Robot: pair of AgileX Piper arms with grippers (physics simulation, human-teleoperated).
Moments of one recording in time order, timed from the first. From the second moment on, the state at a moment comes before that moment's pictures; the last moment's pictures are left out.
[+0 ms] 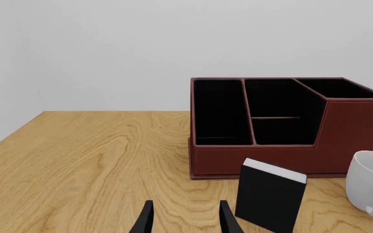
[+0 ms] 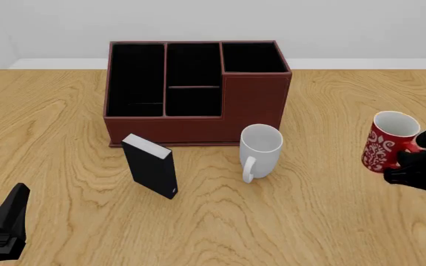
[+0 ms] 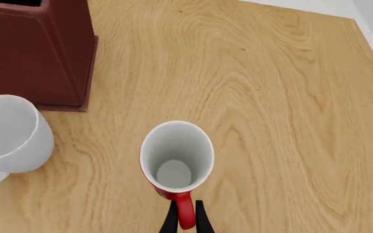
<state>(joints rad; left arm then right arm) 0.00 0.01 0.00 0.00 0.00 -0.16 0.92 -0.45 0.16 -0.22</state>
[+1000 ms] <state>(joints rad) 0.00 0.01 0.00 0.00 0.00 -0.02 1.42 -0.79 -0.02 -0.13</state>
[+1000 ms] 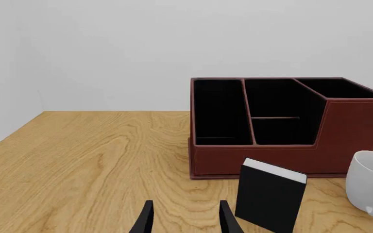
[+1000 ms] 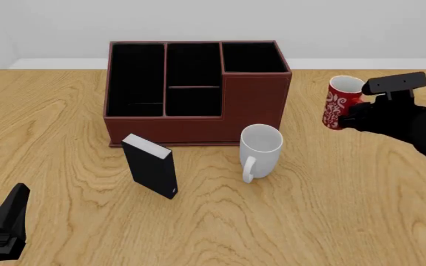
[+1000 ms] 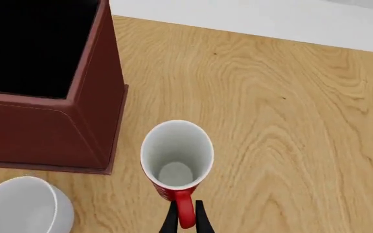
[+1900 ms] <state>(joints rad) 0.00 0.01 0.00 0.00 0.00 0.06 1.68 -0.94 -0.07 -0.11</state>
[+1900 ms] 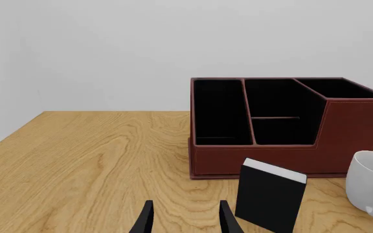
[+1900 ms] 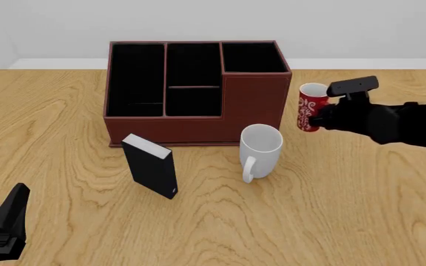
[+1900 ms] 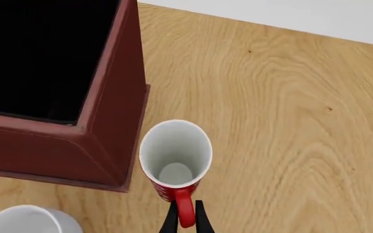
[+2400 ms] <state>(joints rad) 0.00 0.01 0.00 0.00 0.00 0.09 1.75 -0.95 -0.09 -0.10</state>
